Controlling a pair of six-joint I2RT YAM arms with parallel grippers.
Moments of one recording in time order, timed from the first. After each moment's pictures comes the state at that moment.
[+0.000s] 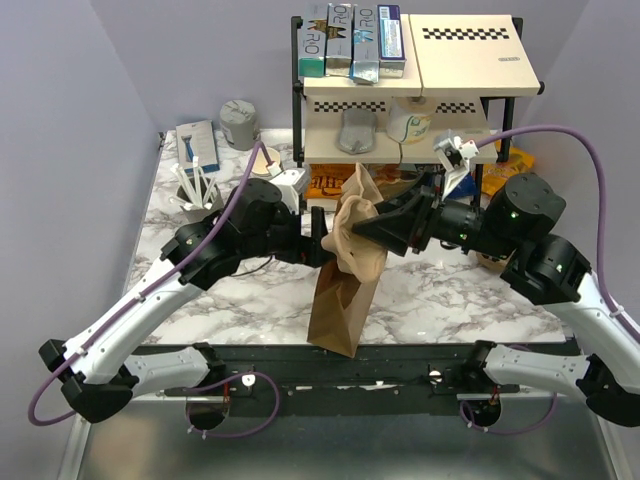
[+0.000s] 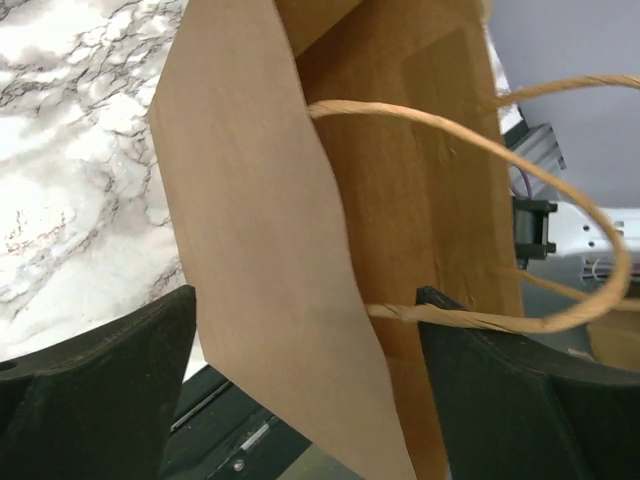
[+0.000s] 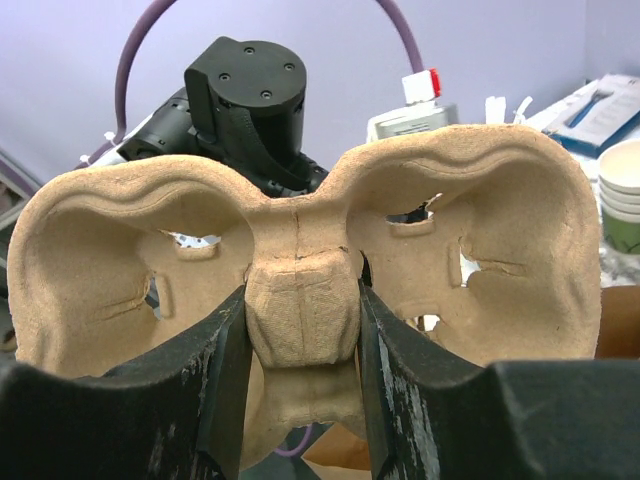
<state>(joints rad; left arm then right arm) -0.82 1.09 1.35 -0.82 0.13 -0.56 0.90 1.00 1.45 -0.37 -0.33 0.42</state>
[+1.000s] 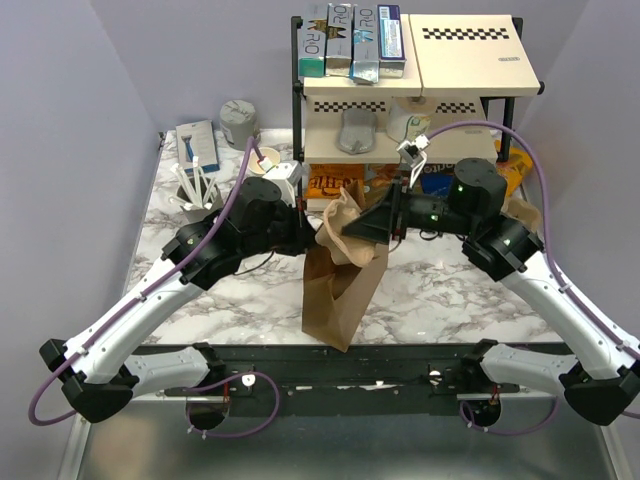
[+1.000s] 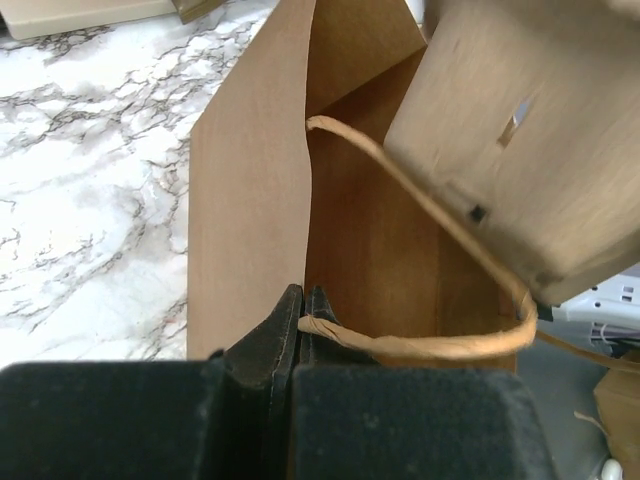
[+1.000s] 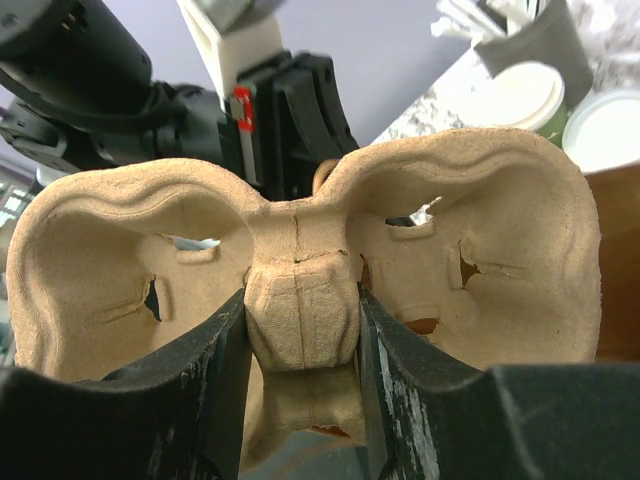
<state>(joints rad) -0.82 1.10 1.34 -0.77 0.01 -0.60 0.67 1.10 1.27 -0.28 -0.64 0.63</state>
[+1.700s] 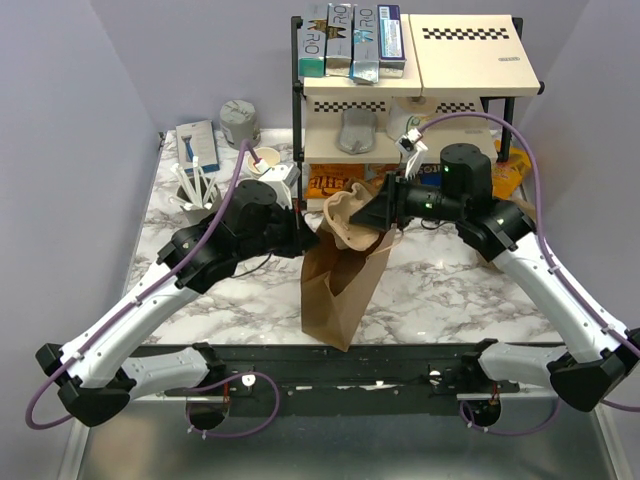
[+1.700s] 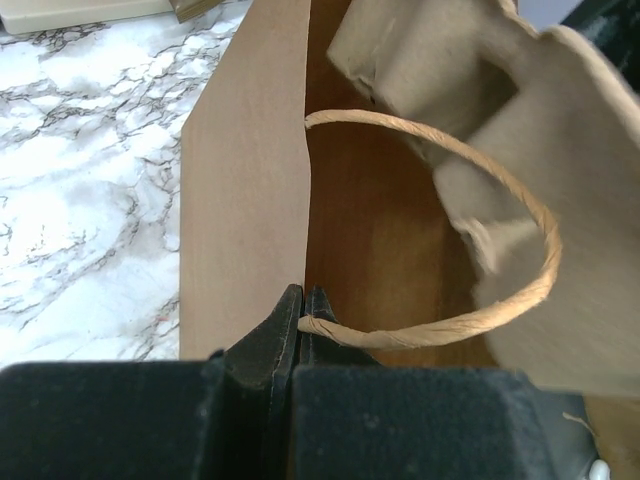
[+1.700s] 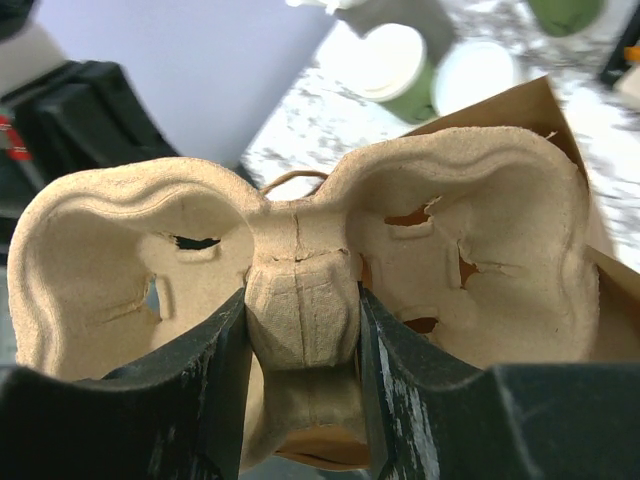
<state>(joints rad) -0.82 1.07 1.32 -0.76 0.02 -0.62 0.58 1.19 1.32 -0.47 -0.58 0.49</state>
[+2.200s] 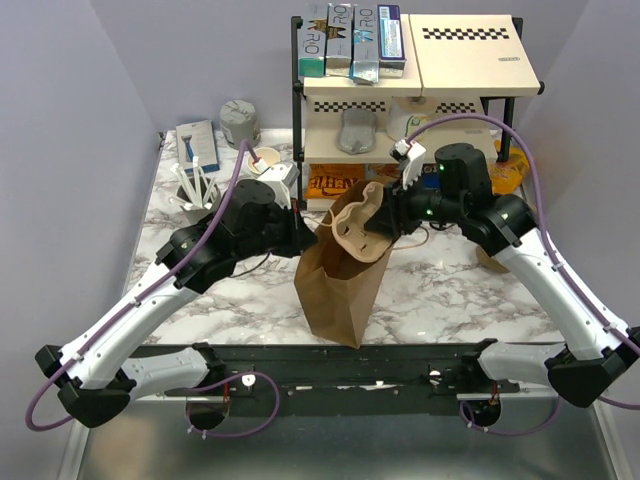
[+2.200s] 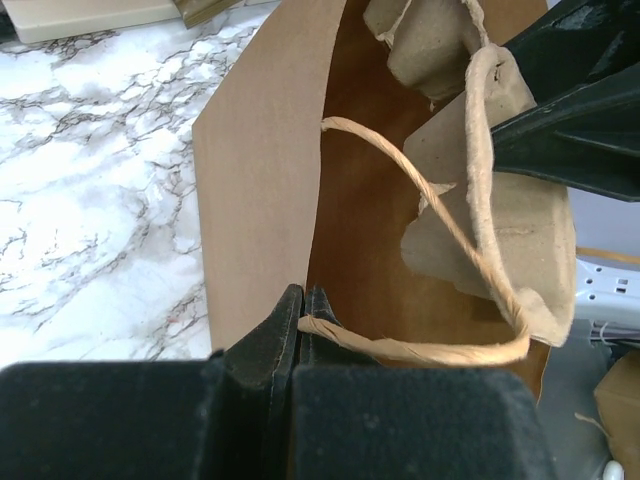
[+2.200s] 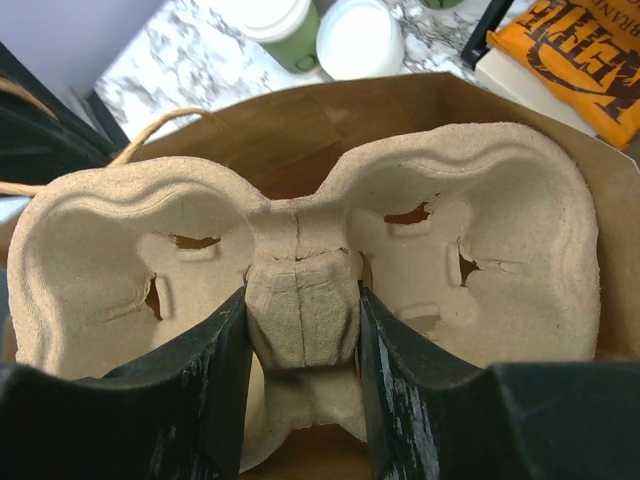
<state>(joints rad) -0.81 1.07 1.32 -0.76 0.02 -0.60 0.58 1.23 1.42 -0.73 -0.41 0.13</state>
